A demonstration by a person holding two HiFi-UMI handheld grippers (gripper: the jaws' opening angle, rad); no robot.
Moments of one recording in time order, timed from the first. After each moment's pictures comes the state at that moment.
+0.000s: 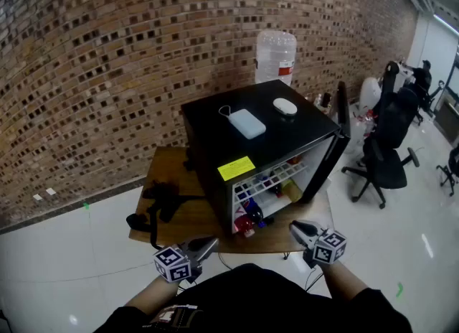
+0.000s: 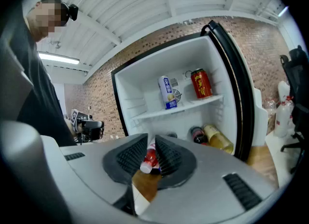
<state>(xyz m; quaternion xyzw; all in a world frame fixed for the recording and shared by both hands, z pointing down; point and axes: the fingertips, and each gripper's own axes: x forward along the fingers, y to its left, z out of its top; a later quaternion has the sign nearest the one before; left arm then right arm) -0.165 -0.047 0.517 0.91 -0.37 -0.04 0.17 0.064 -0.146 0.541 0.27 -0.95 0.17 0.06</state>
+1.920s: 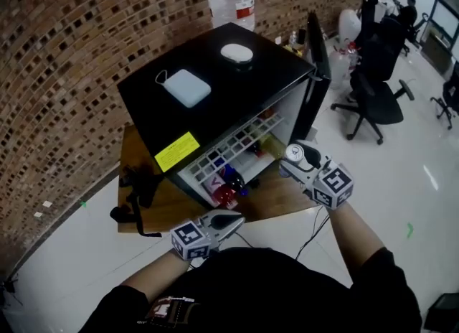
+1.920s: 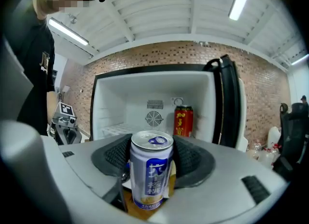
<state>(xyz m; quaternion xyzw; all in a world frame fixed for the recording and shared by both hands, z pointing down) -0.008 -0.093 0.554 0.96 -0.18 0.05 0.18 0.101 -0.255 0.469 0.32 -0.94 0.00 0.08</state>
